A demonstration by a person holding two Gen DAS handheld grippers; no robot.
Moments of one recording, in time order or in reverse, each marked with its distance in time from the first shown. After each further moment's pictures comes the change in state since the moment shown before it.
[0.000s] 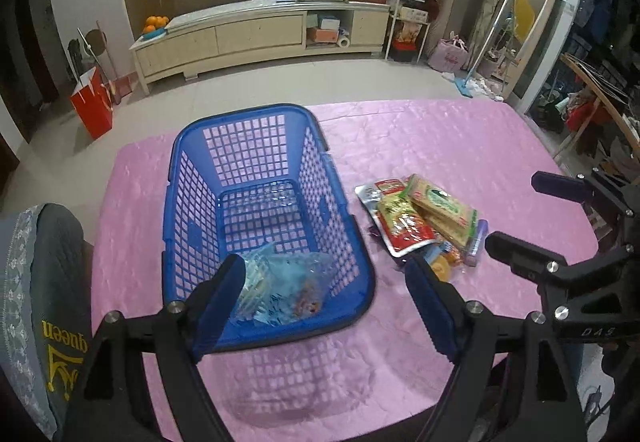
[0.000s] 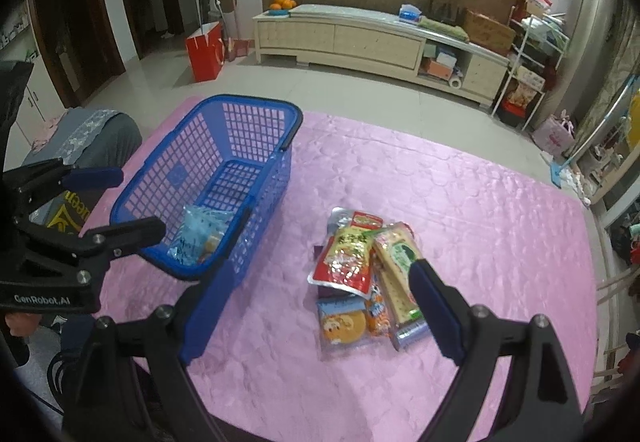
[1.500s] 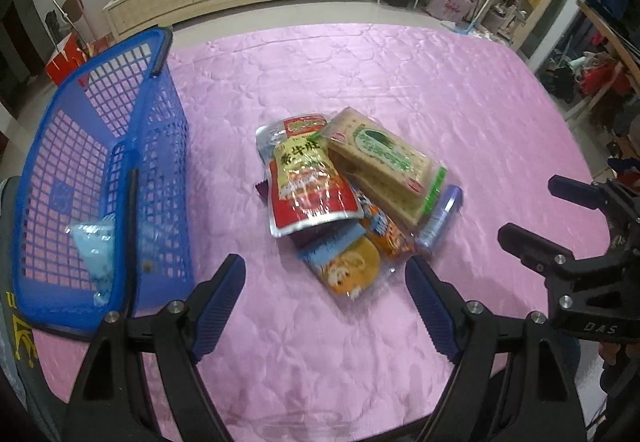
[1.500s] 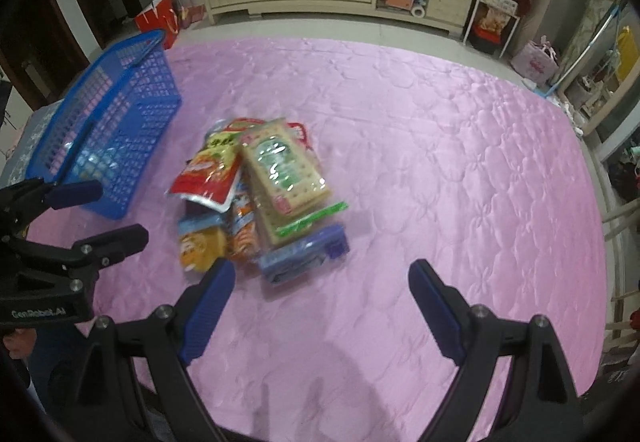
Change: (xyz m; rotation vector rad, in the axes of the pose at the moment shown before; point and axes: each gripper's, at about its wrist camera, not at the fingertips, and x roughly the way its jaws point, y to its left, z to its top) left arm 0.132 -0.125 -0.004 -0.030 0.210 0.011; right arm 0.082 -0.141 -0.070 0.118 0.188 -0.013
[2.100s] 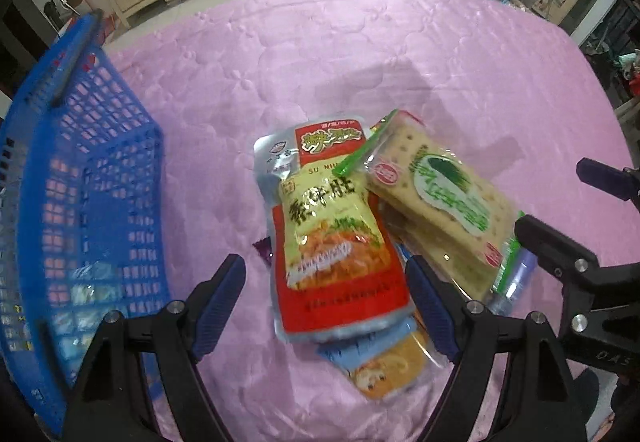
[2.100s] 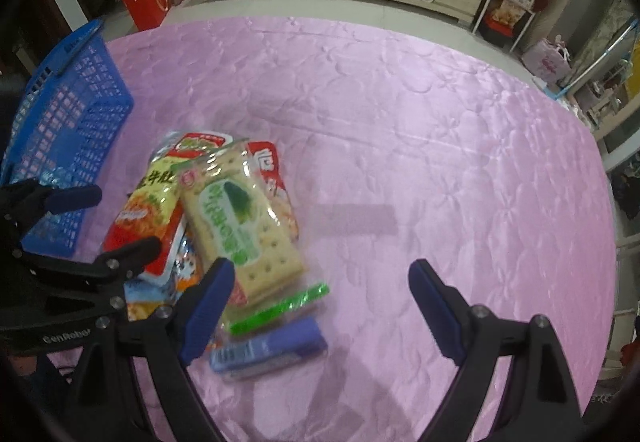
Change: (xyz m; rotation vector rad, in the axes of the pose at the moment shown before) left arm 0.096 0.015 0.061 -0.026 0.146 0.089; right arm 0.077 -0.011 0.054 -0.025 0.089 -0.018
